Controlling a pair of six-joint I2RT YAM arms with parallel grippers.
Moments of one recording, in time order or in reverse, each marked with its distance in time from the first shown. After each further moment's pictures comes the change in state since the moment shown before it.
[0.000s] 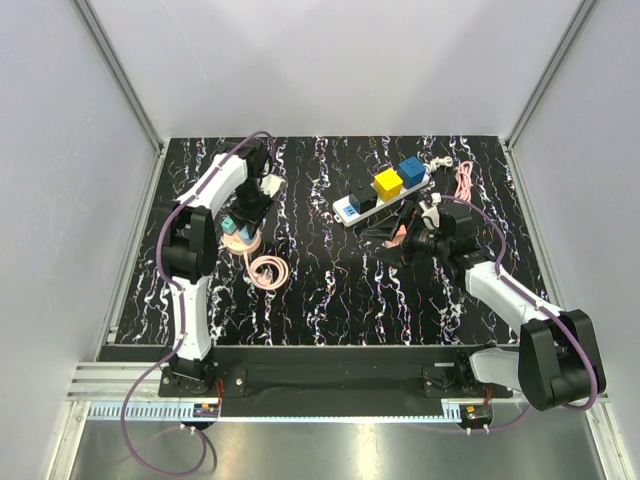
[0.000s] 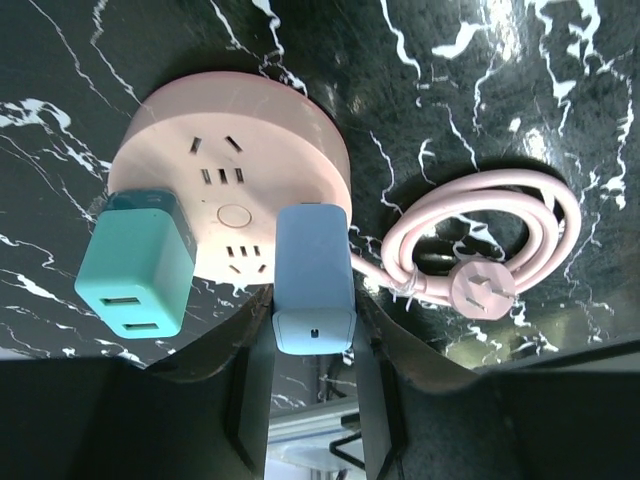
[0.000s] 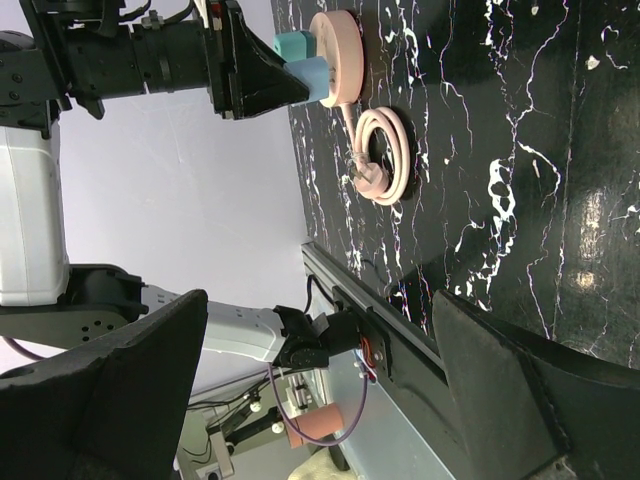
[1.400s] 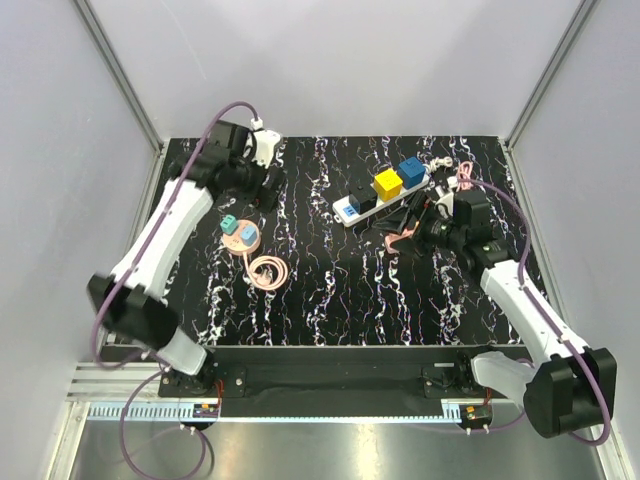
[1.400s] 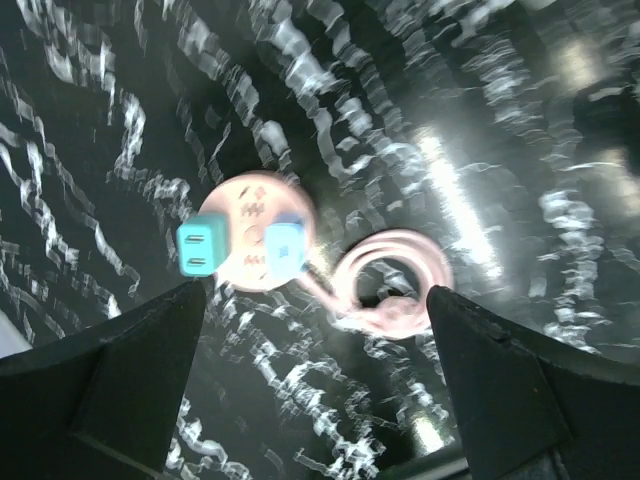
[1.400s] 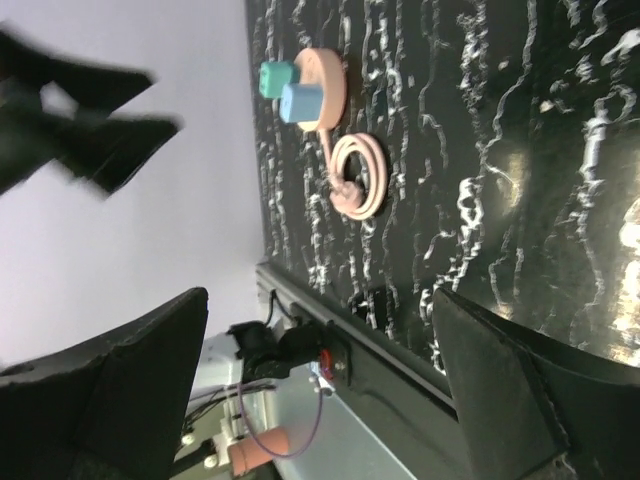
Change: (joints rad) left arm -0.075 -0.504 -0.159 0.283 0.061 -0.103; right arm -0.027 -0.141 0.161 -0.345 0.093 -0.193
